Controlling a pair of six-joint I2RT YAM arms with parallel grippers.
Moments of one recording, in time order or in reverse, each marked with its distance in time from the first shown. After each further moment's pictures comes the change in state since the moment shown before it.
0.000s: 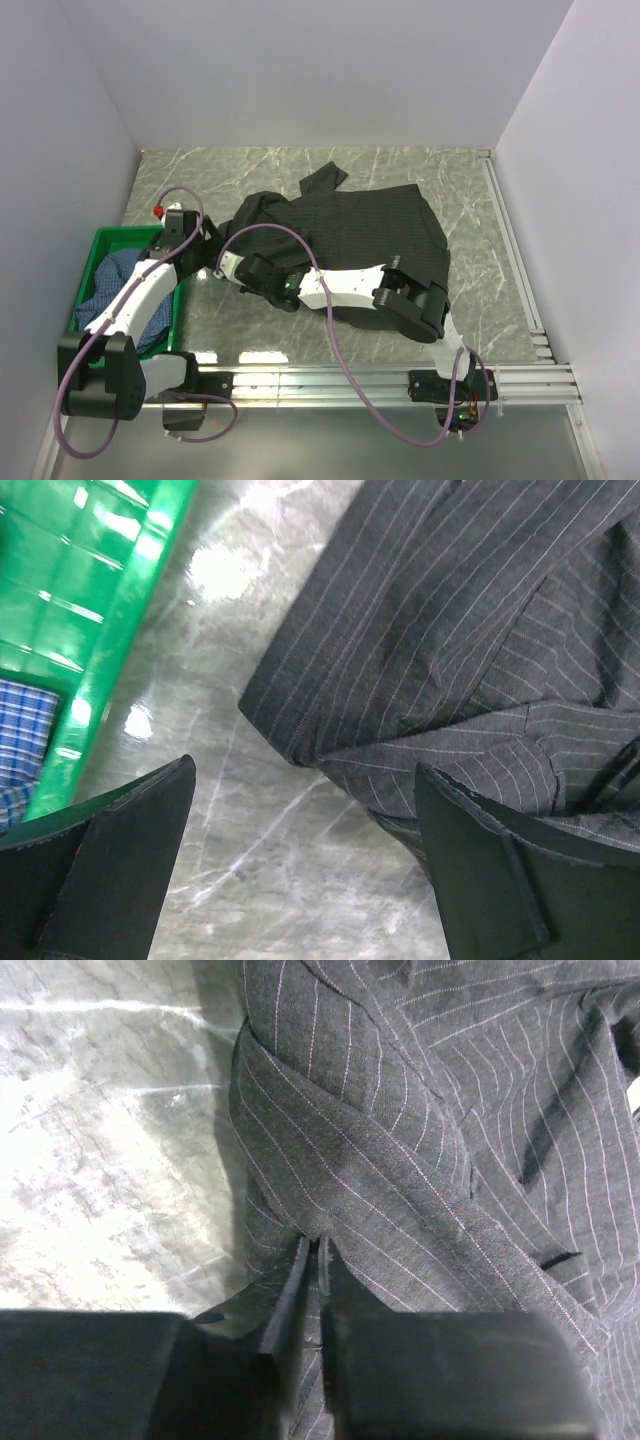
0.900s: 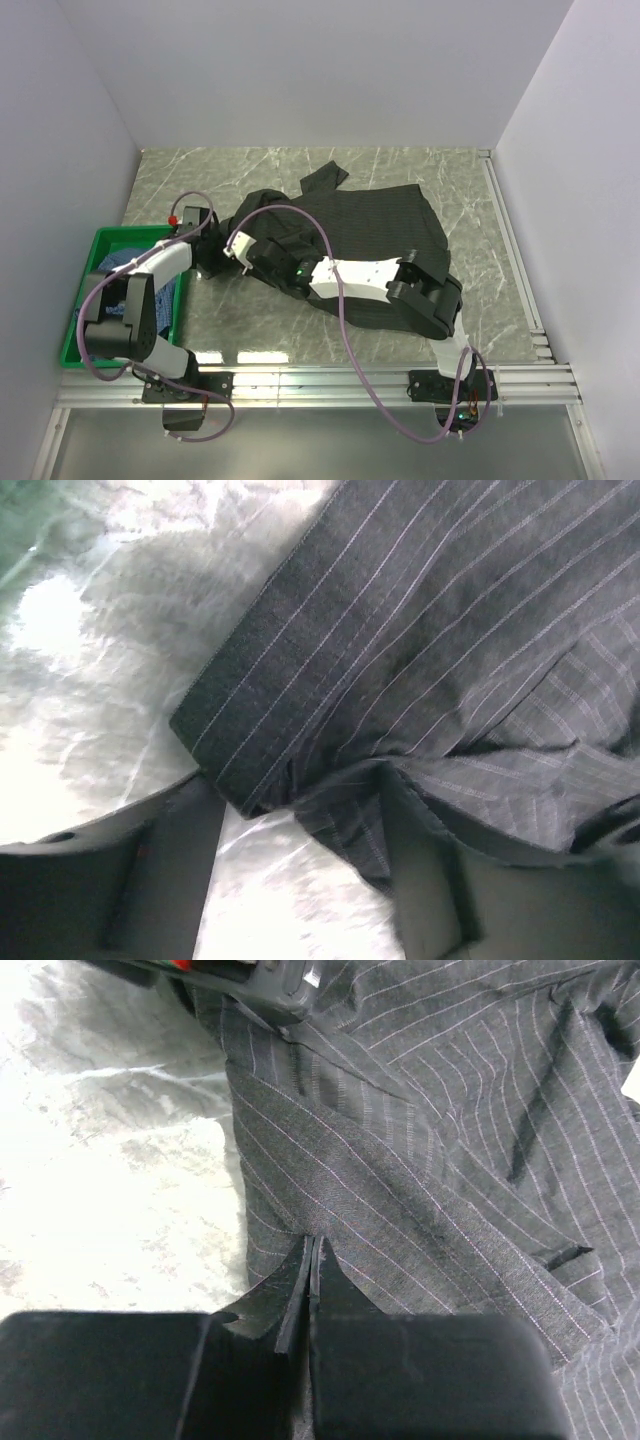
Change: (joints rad) left arm -0.009 0.309 0.029 0.115 0.118 -0.224; right arm -0.068 -0.068 -0.037 0.058 -0.099 0.119
